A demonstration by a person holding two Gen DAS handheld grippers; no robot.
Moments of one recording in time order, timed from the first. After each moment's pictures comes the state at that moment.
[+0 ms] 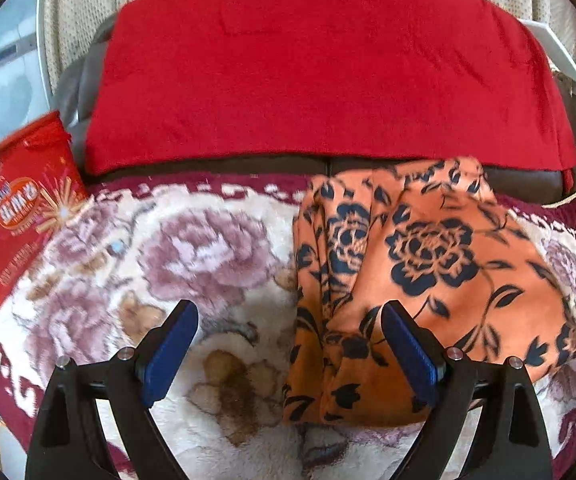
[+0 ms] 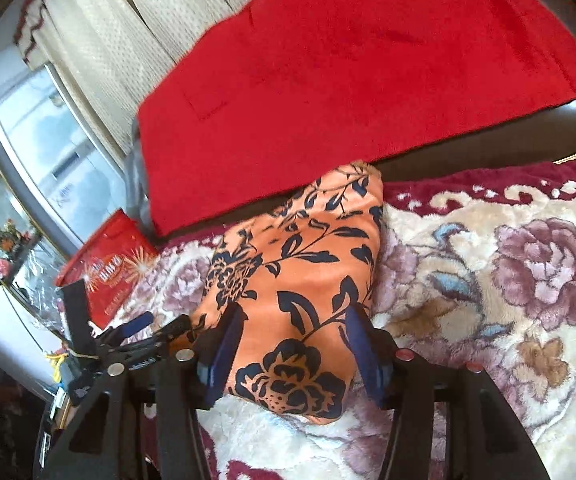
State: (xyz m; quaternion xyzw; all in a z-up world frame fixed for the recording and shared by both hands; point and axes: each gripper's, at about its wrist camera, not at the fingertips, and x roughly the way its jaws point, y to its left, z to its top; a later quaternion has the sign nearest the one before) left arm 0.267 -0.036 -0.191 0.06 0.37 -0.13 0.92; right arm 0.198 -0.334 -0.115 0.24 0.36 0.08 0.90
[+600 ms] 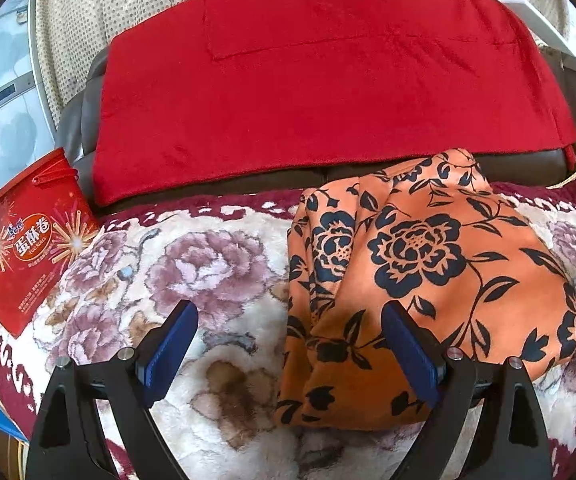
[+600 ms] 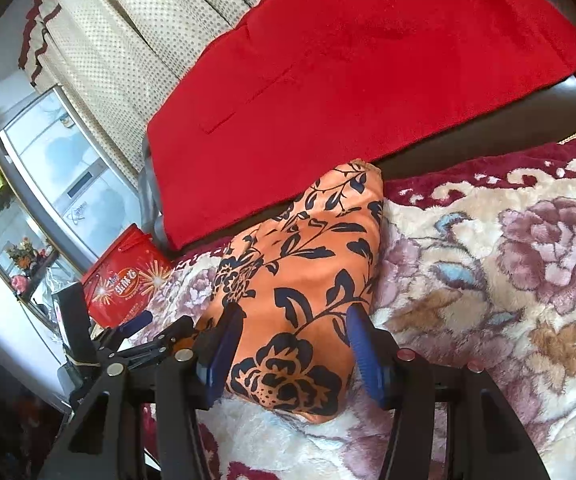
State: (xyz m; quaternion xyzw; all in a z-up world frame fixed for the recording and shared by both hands) left arm 0.255 -0.058 -0.190 0.11 0.34 -0.11 0.93; right arm 0.193 -0.344 -0.130 0.27 0.34 0.10 0.89
